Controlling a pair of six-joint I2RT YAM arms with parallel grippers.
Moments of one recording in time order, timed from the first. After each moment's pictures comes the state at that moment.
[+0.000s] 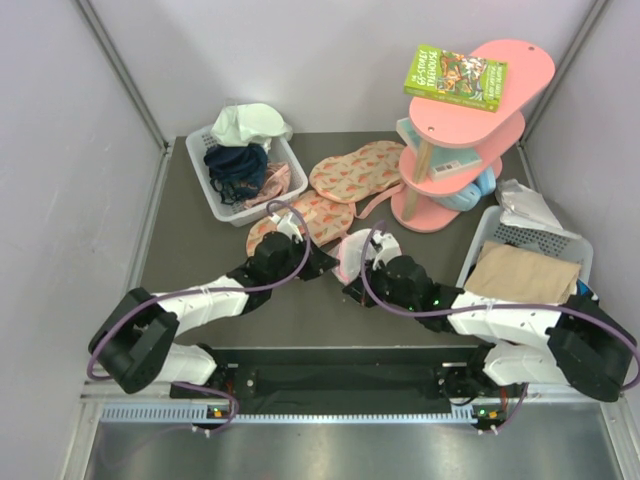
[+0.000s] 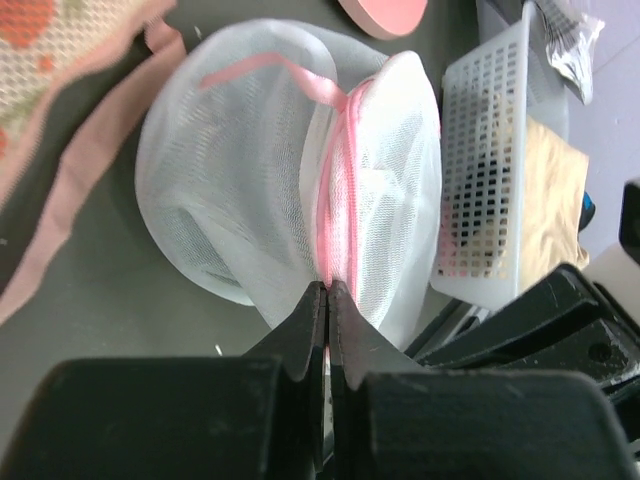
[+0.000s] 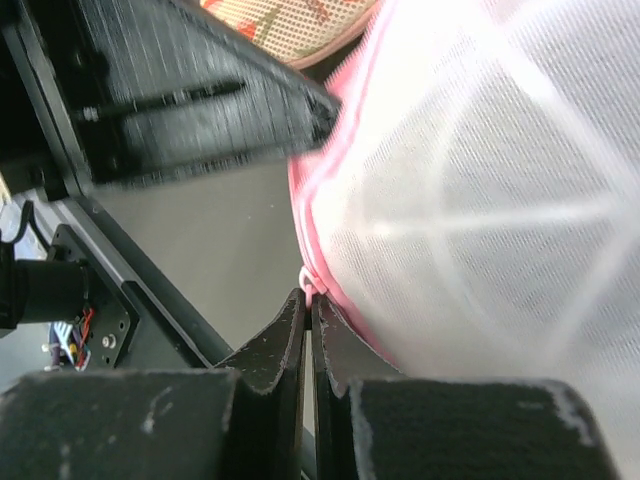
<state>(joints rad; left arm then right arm) -0.69 1.33 0.54 0.41 0.19 -0.95 0.94 1.22 0.48 0.29 0.00 0.68</state>
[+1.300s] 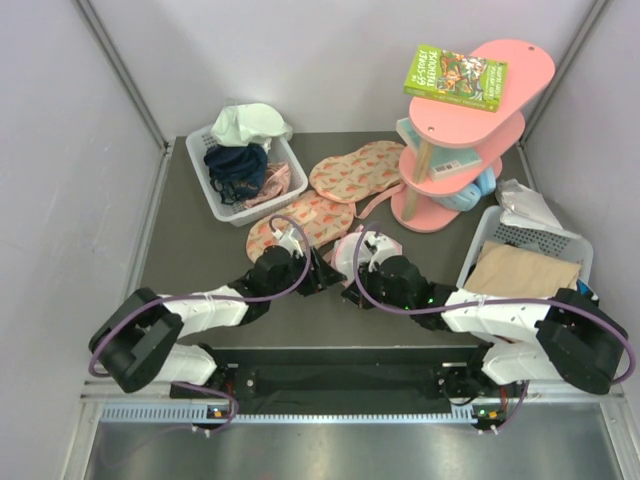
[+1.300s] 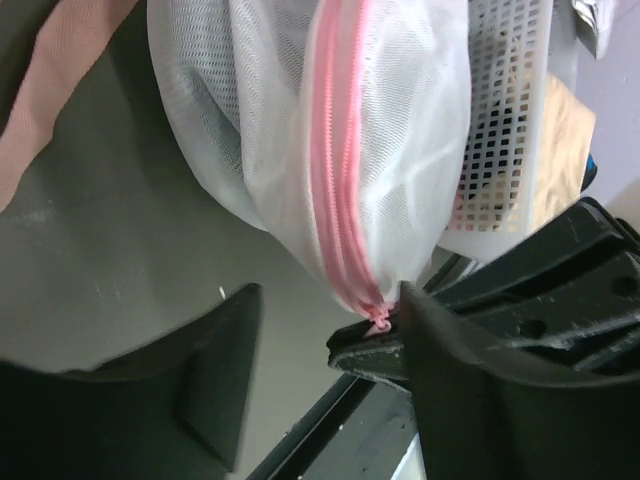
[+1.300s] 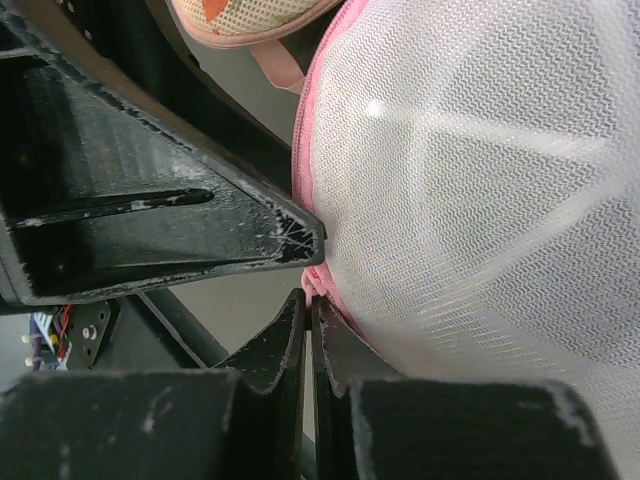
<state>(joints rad) -0.71 1.32 0.43 0.48 0.24 -1.01 0.94 1.26 0.49 0.27 -0.01 0.67</state>
